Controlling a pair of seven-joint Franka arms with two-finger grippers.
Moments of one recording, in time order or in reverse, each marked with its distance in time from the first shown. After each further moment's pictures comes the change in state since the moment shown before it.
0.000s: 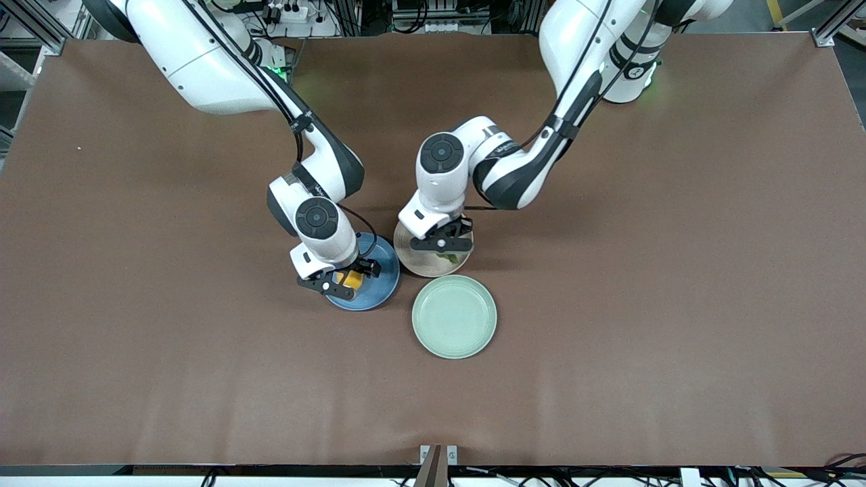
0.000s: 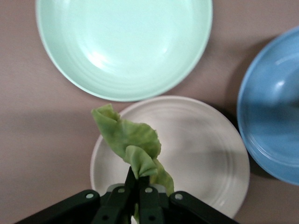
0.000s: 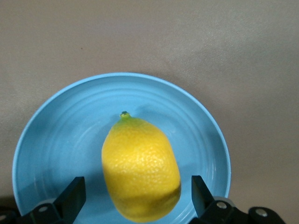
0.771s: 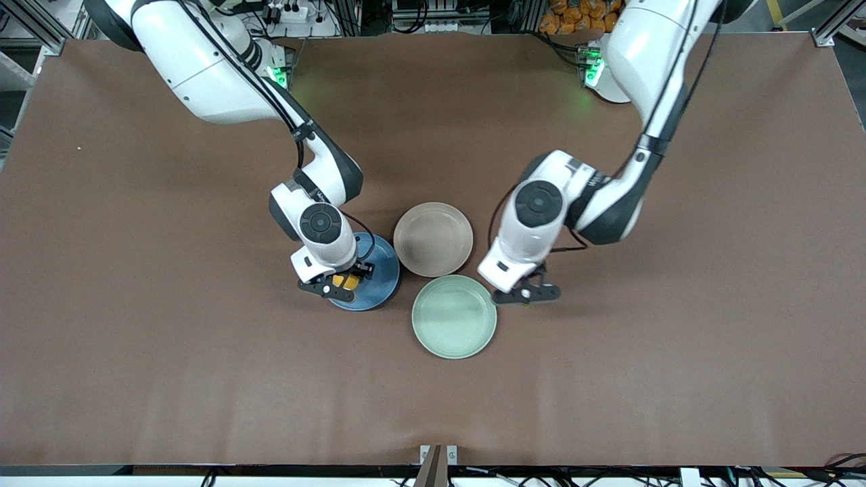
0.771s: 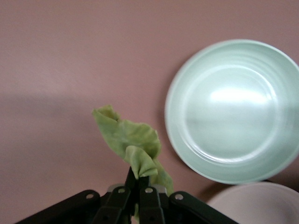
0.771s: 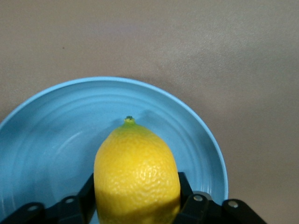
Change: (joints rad) left arm 0.260 -0.050 0.005 -0.001 0.007 -0.032 0.197; right arm -0.003 0.032 -0.006 0.001 -0.053 0.014 0.003
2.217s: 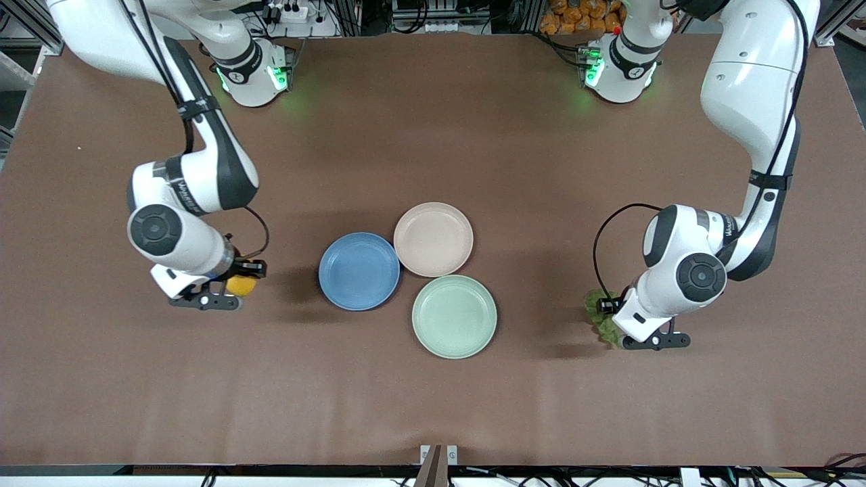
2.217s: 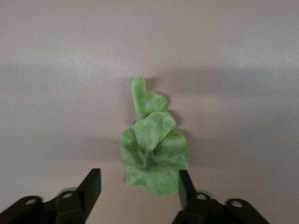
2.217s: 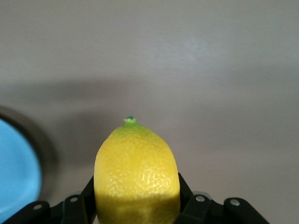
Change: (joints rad) left arm 0.330 0.034 -0.006 -0.076 0.000 -0.005 0.333; right arm -0.147 -0.307 -0.225 -0.114 0.180 -0.210 -0.698
